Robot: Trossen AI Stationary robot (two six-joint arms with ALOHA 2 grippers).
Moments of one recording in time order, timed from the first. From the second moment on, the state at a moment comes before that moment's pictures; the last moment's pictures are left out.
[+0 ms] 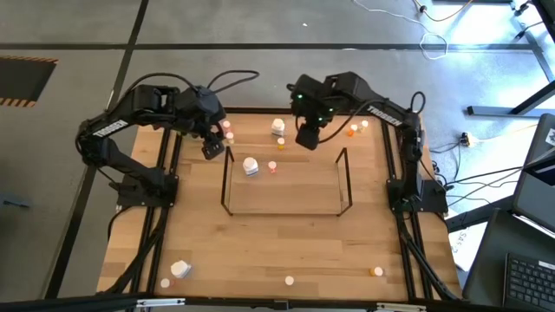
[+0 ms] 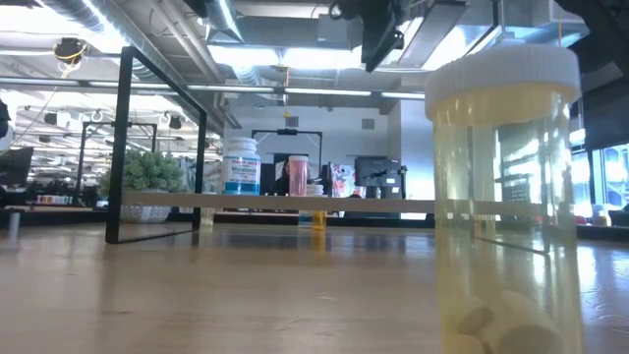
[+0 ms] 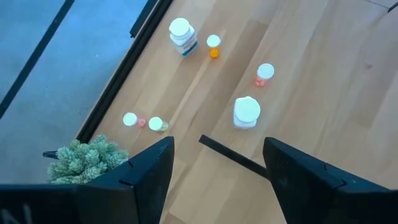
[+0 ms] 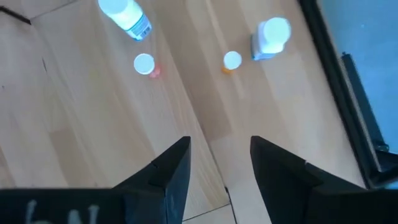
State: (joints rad) left arm 0.19 1.36 1.85 -1.43 -0.28 -0.23; right arm -0.31 1.95 2.32 -1.56 0.01 0.07
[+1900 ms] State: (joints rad) left arm 0.19 1.36 1.85 -1.42 -0.33 -0.35; right arm -0.37 1.51 1.42 -0.70 -0.01 0.34
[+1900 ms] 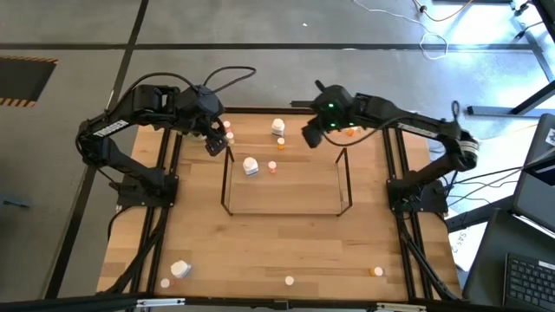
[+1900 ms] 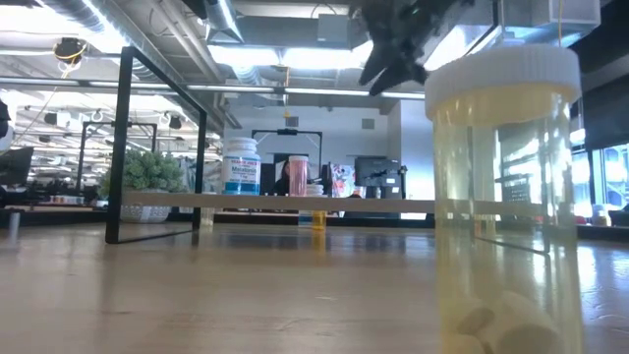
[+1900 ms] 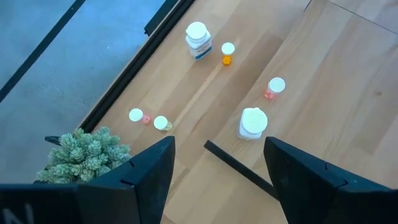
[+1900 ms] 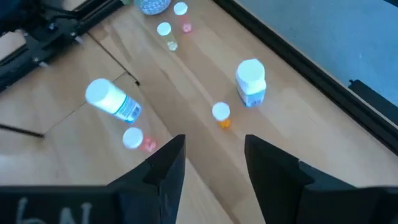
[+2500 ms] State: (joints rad) left arm 0.19 1.36 1.85 -1.42 -0.33 -0.37; right arm -0.37 1.81 1.42 -0.49 0.01 0.47
